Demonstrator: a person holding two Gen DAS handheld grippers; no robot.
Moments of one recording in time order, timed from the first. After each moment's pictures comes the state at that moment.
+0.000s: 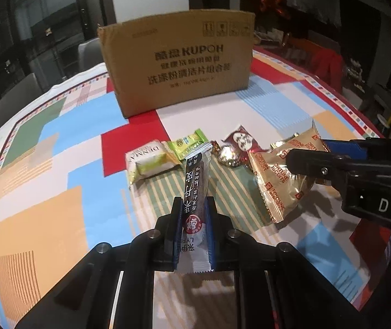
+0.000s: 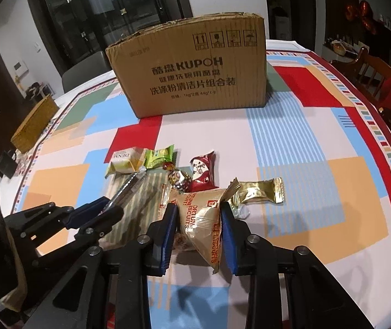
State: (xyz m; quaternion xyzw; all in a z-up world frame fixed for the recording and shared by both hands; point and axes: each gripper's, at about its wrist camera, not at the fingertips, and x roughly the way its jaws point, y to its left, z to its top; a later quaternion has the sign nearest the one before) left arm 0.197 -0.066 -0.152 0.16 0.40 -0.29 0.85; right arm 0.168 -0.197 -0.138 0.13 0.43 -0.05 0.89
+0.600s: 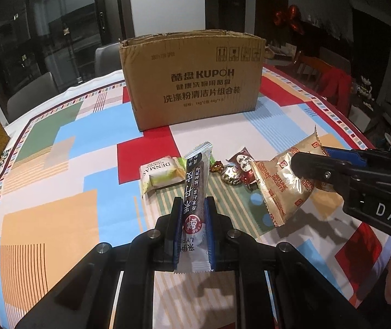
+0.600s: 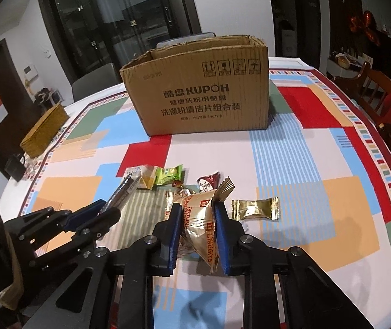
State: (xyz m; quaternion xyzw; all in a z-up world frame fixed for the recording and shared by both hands) left arm 0.189 -0.062 -0.127 0.13 0.39 -0.26 0.87; right arm 0.160 -0.199 -0.113 0.13 0.40 -0.03 0.91
